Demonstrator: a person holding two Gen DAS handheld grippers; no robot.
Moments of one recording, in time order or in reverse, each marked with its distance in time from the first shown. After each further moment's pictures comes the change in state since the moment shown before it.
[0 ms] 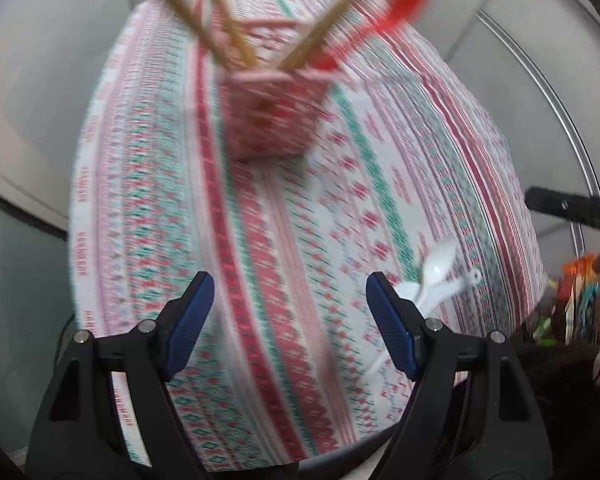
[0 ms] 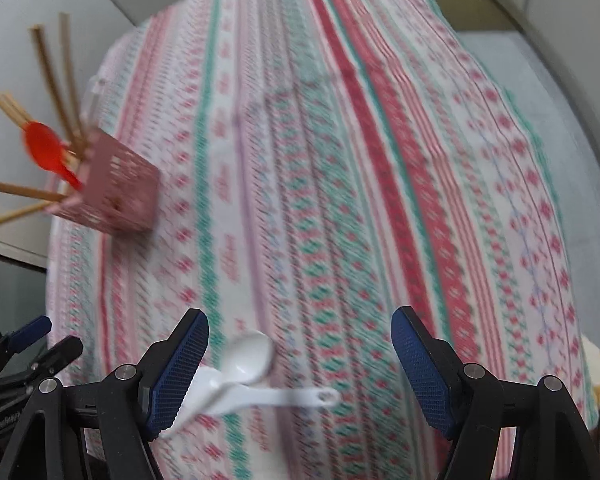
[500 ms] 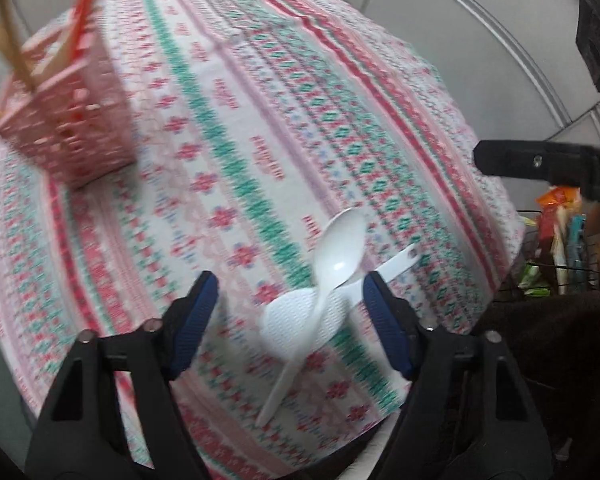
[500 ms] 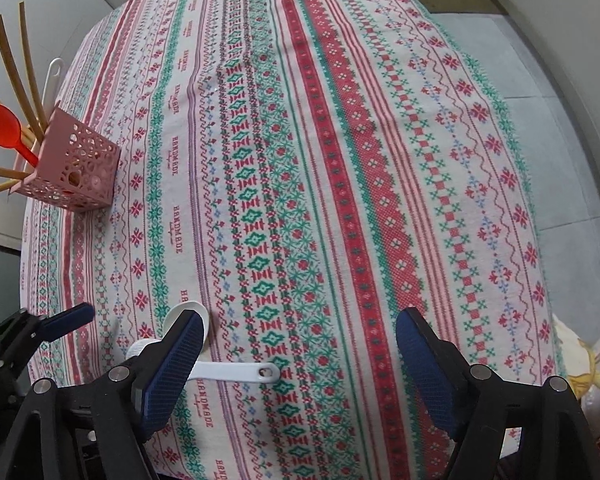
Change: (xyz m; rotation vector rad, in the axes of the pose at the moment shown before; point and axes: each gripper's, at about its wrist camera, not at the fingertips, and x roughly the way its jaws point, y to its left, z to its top) left arm 0.045 -0.085 0.009 0.226 0.080 -0.155; right arm -0.001 -0.026 -0.006 -0.012 0.034 -0.031
